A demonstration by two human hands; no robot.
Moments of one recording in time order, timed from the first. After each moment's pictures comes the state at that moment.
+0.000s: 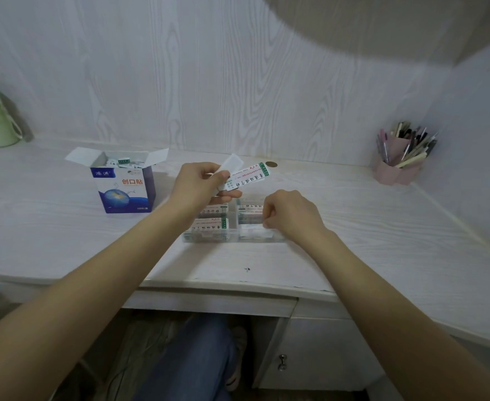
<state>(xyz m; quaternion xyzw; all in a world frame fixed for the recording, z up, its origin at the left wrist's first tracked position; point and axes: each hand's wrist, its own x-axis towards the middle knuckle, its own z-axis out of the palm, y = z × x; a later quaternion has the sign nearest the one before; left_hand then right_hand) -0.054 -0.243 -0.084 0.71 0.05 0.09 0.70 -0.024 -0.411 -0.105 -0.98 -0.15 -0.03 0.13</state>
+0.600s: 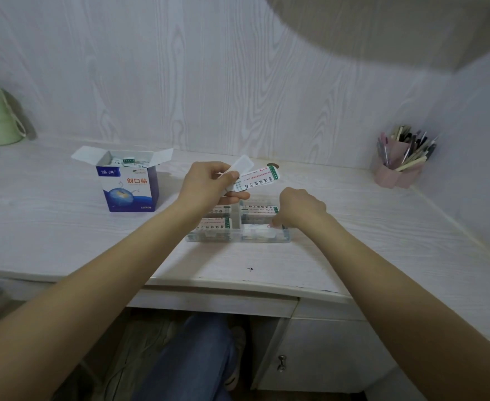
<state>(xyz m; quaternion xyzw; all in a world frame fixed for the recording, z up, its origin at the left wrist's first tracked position) -0.058 -0.246 -0.082 0.73 0.02 0.09 0.68 -0.023 -0.402 -0.081 -0.99 -0.03 0.08 0.06</state>
